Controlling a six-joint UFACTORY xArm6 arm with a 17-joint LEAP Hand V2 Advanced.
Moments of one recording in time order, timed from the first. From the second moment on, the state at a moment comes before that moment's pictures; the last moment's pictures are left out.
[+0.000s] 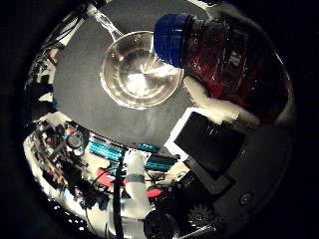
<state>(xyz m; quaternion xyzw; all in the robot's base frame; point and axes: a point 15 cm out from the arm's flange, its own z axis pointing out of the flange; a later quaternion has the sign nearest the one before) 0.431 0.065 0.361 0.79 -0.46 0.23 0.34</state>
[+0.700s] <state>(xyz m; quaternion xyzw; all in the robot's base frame) 0.441 0.109 0.330 0.77 -0.40 0.27 0.41</state>
